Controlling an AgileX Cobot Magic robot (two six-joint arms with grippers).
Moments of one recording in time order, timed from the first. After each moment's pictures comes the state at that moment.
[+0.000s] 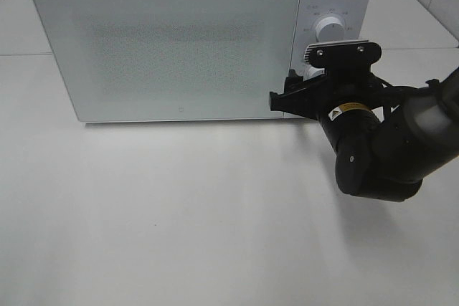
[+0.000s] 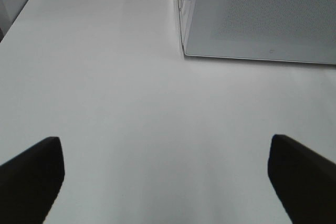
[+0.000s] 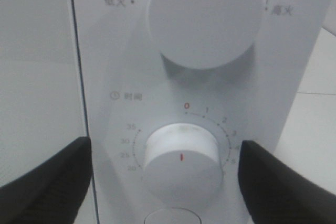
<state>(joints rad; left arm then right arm) 0.06 0.00 -0.52 -0.14 1.07 0.04 0.57 2.07 -0.71 0.57 -1.21 -0.23</state>
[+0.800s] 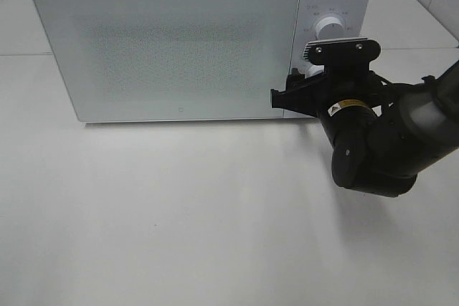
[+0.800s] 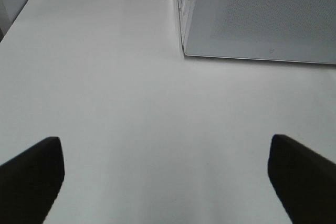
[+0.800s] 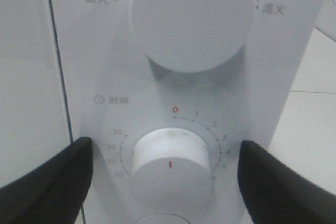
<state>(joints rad) 0.06 0.00 -0.52 -0.14 1.07 0.04 0.56 2.07 -0.74 0.62 -1.19 -0.27</state>
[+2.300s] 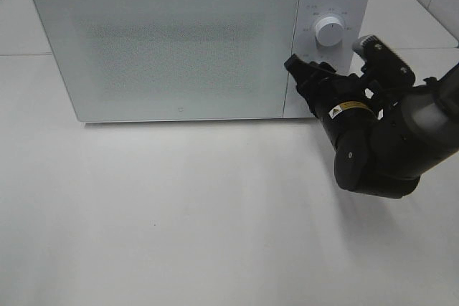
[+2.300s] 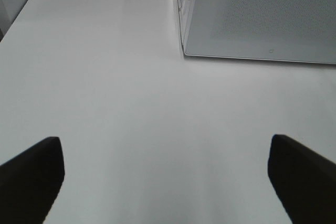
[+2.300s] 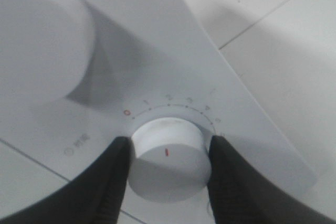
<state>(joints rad) 0.06 0.00 -0.52 -0.14 1.07 0.04 0.56 2.07 -0.74 0.59 -1.19 0.57</state>
